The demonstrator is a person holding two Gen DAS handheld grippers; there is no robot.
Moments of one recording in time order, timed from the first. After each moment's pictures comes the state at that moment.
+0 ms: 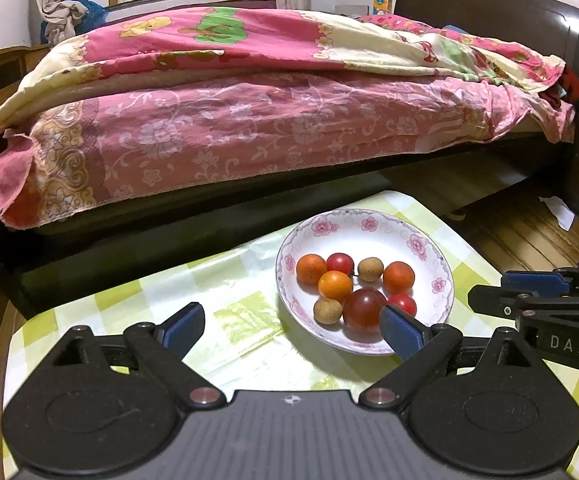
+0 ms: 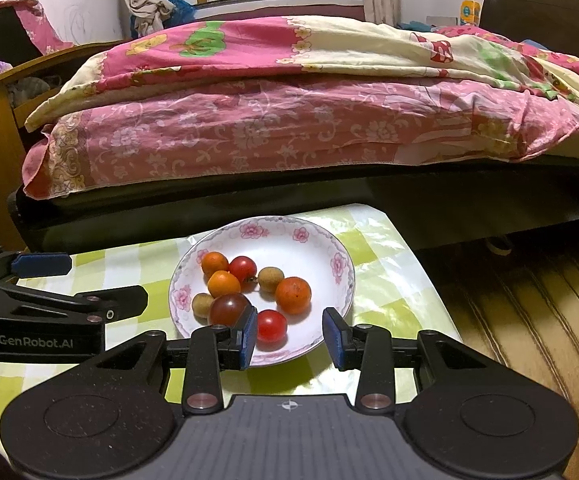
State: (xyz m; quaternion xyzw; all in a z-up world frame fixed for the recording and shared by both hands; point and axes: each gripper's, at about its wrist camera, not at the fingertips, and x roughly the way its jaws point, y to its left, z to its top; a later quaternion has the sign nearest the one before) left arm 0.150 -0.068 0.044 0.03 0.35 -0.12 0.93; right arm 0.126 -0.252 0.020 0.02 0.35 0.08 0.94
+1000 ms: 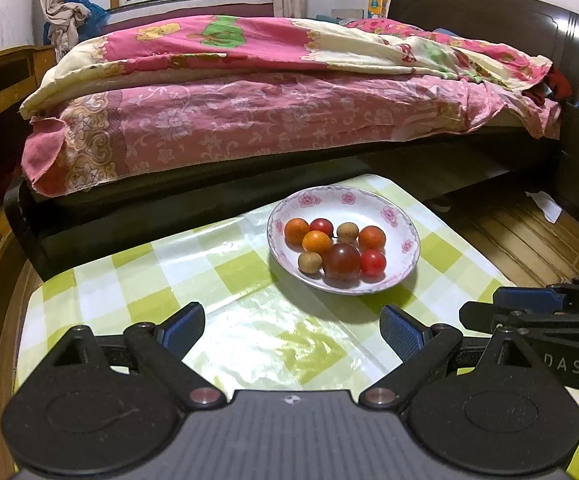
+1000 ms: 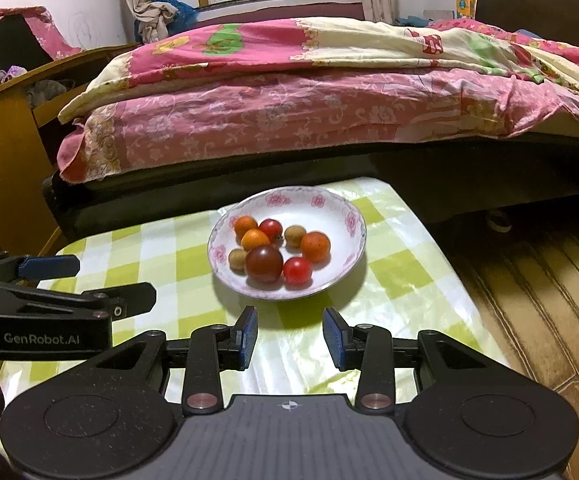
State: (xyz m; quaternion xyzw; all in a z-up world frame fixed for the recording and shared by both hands) left arm 0.077 -0.061 0.049 0.03 0.34 -0.12 0.93; right arm 0.057 -0.244 0.024 0.04 0.35 0.08 0.93
